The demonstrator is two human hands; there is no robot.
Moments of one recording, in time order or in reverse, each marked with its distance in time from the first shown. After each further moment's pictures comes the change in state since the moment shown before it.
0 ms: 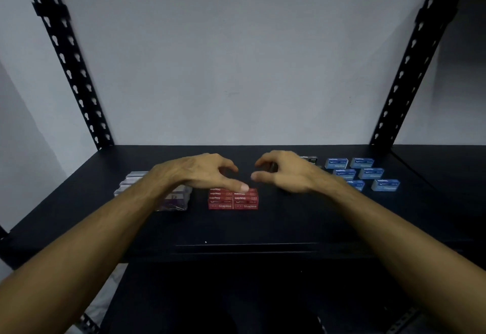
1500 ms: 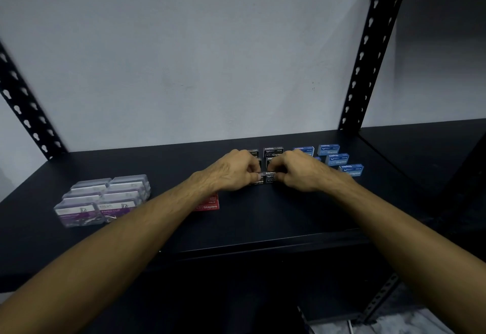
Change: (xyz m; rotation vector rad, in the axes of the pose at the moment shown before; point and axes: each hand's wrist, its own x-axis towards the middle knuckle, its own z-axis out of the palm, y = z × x) left_hand 0.098 0.095 0.050 -0.024 0.224 0.198; right_hand -0.028 0.099 -0.017 -0.196 0.007 0.042
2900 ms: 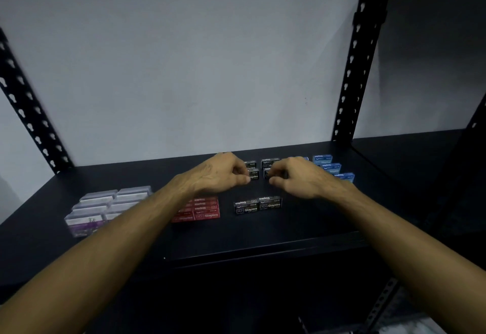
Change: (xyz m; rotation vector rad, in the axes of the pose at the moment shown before) left_hand -0.027 -0.004 -0.036 -0.078 -0.001 -0.022; right_hand -0.023 -0.011 -0.019 0.023 0.059 0.055
